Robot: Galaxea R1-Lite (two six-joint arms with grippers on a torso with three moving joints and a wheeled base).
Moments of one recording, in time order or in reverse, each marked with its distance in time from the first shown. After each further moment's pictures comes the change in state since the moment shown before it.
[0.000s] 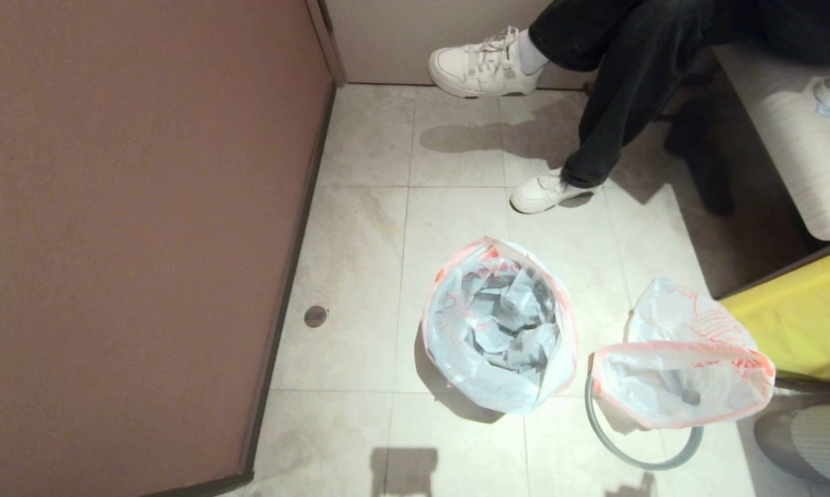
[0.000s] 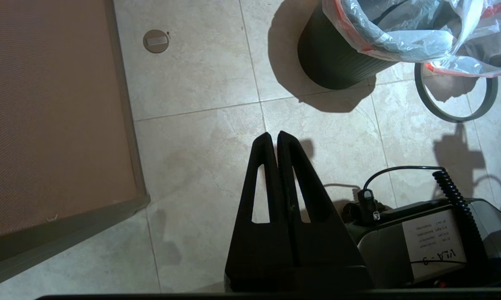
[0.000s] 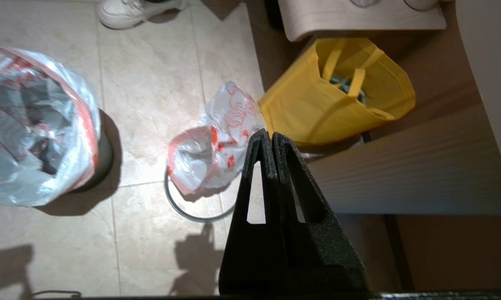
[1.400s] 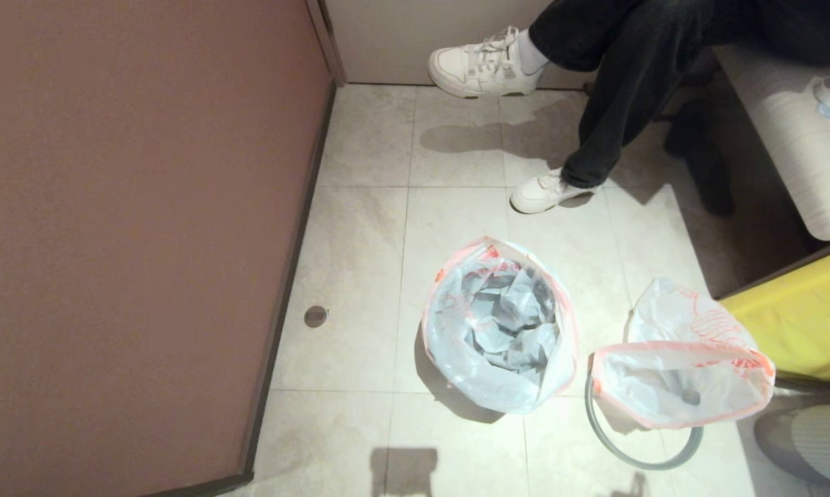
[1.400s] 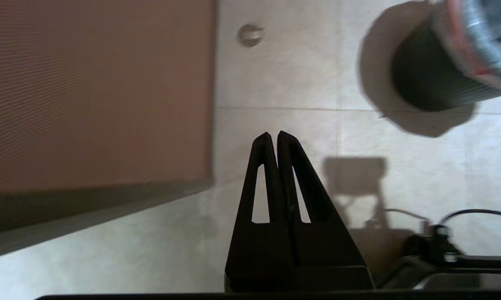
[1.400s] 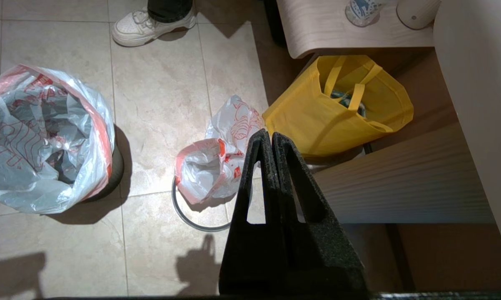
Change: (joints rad) left arm 0.008 0.002 -0.026 0.031 0.296 -0.019; right arm -0.049 0.006 -0.120 0.076 0.063 0.007
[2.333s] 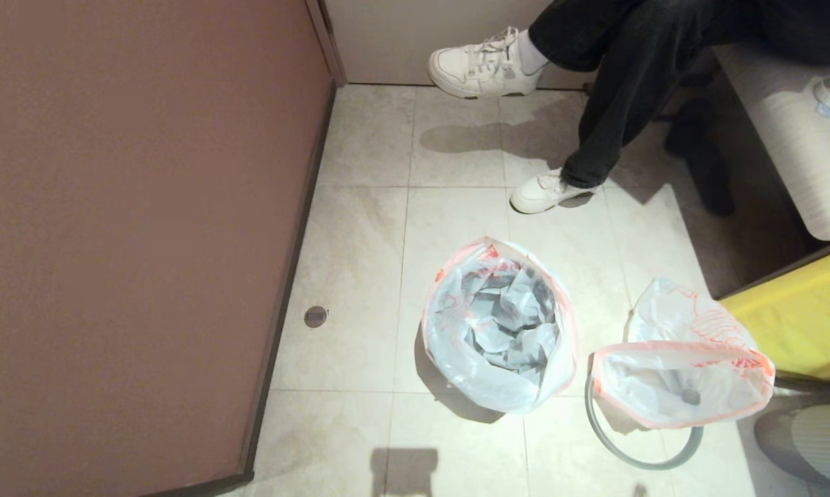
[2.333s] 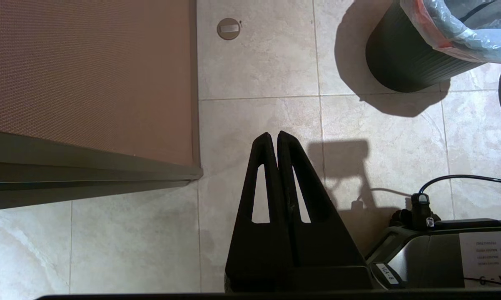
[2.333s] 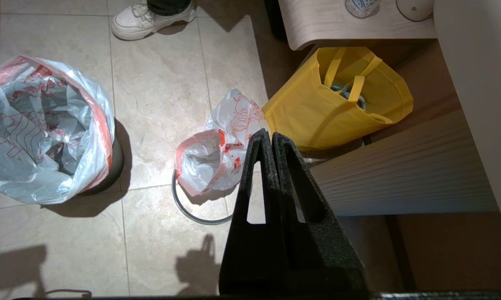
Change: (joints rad) left arm 0.158 -0.270 -0.085 0.335 -0.231 0.055; right arm -0.001 -0.043 0.012 0.040 -0.001 0.000
